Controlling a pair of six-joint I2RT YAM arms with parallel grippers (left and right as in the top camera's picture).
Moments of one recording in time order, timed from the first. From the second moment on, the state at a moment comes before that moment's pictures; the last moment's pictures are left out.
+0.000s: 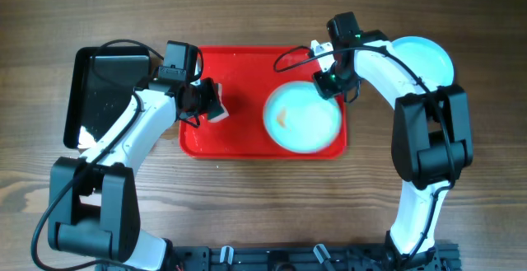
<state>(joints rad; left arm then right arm) -0.20 1.69 1.06 -0.57 0.16 -0.50 0.24 2.12 1.50 -0.84 -0.18 -0.20</state>
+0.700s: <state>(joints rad) -0.27 1.58 1.07 -0.65 0.27 -0.49 0.39 2.13 1.68 -0.99 -0.24 0.05</state>
